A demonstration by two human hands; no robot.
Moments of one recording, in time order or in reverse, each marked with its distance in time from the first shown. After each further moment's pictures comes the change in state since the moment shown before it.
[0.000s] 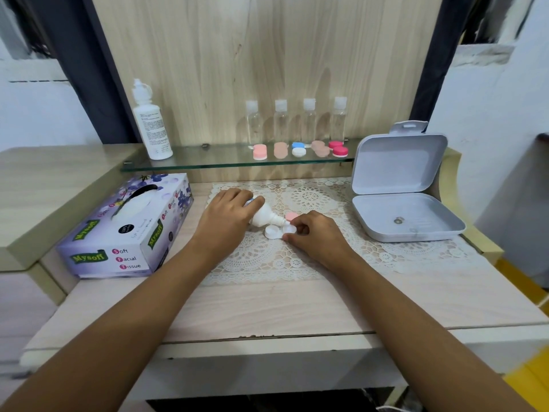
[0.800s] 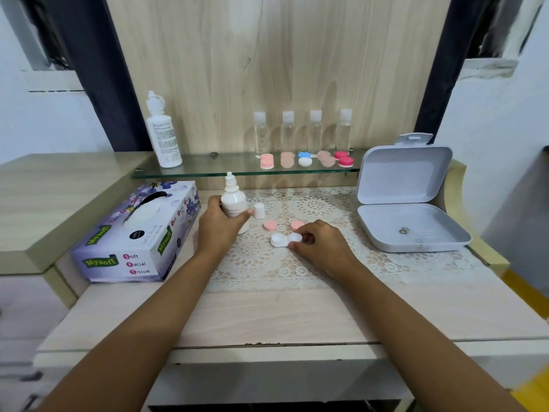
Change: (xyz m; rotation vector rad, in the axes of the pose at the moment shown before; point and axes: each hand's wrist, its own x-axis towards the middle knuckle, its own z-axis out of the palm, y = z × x) left_hand 0.001 0.000 -0.002 -0.861 0.091 -1.017; right_hand 0.000 0.000 0.000 -0.045 0.004 0.003
